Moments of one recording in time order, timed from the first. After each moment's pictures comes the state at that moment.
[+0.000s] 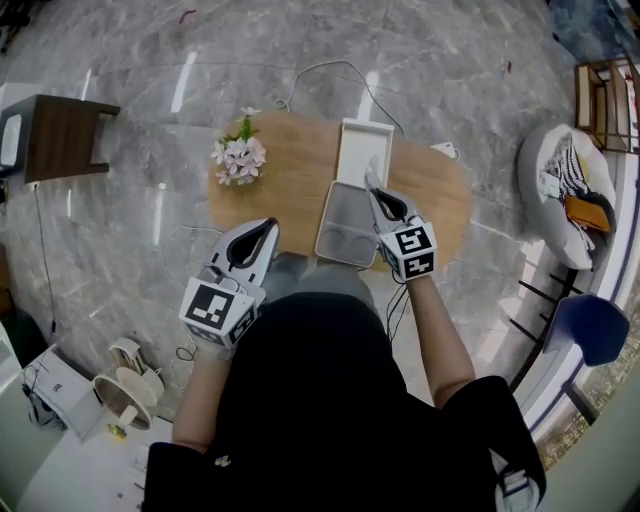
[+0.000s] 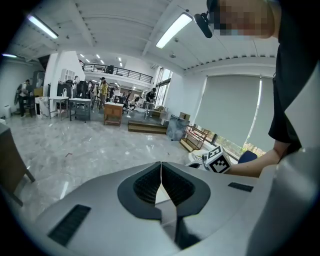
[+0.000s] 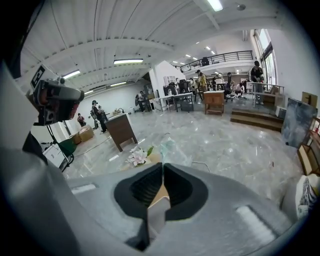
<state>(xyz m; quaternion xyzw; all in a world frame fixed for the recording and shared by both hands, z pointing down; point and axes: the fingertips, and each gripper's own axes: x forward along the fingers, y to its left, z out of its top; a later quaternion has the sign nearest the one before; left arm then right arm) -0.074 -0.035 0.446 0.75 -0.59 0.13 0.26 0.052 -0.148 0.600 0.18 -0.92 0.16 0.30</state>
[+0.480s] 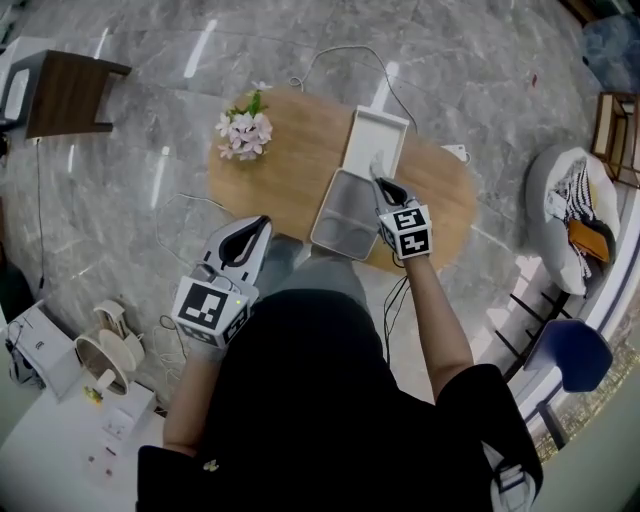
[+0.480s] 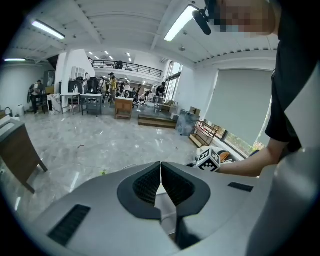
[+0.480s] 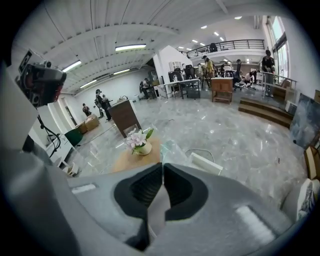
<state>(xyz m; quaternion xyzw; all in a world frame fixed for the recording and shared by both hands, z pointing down) -0.073 -0.014 0.468 0.70 -0.63 0.16 0.29 0.053 -0.158 0.690 0.13 -0.90 0.17 0.37</state>
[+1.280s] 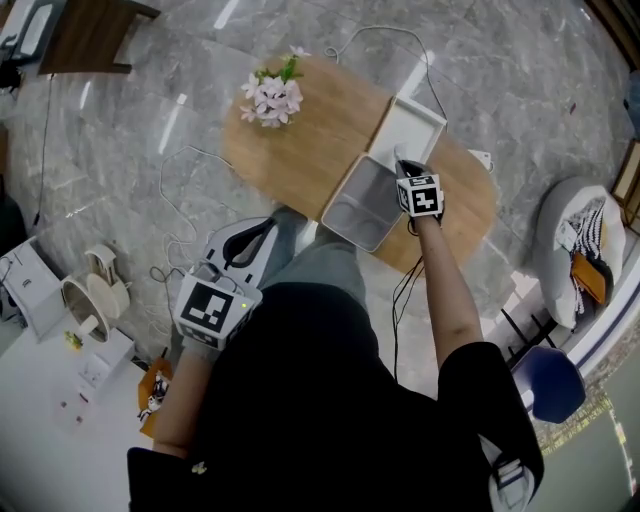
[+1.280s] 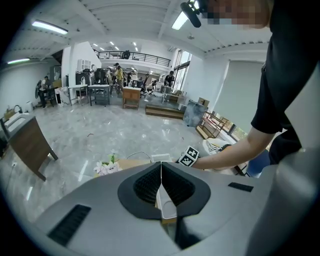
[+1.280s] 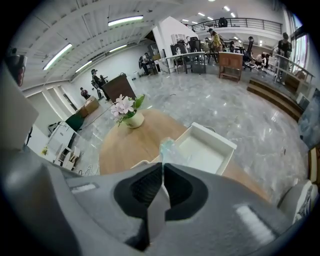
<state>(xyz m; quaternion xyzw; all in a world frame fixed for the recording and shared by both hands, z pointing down) -0.076 0.024 0.493 0.64 -0.65 0.18 0.37 0.038 -0.178 0.842 0.08 -0.85 0.19 0.48</state>
